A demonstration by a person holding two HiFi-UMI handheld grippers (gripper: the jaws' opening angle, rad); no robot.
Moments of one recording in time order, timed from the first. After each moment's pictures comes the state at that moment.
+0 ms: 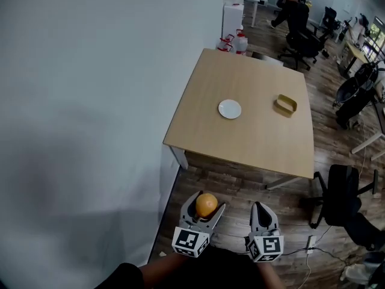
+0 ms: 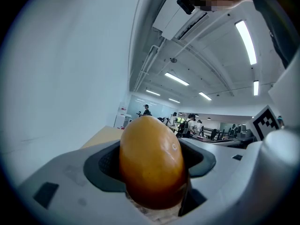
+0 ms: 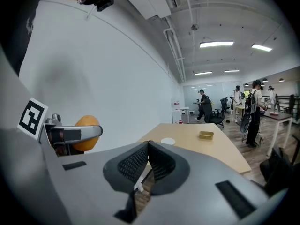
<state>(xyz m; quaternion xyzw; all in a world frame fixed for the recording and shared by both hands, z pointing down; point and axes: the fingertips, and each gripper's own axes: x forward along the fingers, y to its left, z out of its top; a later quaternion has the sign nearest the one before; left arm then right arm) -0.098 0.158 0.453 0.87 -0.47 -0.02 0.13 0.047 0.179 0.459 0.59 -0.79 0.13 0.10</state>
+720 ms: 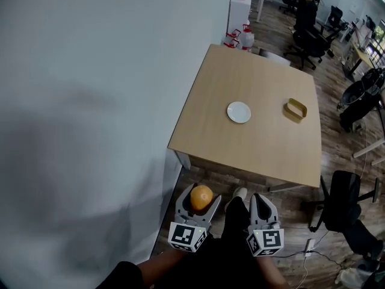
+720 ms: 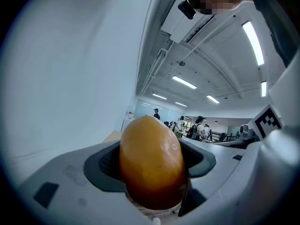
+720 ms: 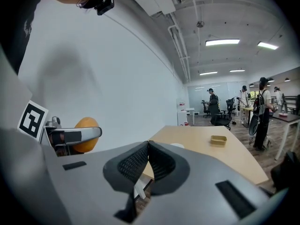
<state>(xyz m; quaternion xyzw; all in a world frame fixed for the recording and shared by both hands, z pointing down) -0.157 0.071 0.463 0.85 -0.51 -0.04 0.13 -0.004 0.086 0.466 0.57 -0.81 0.12 0.10</state>
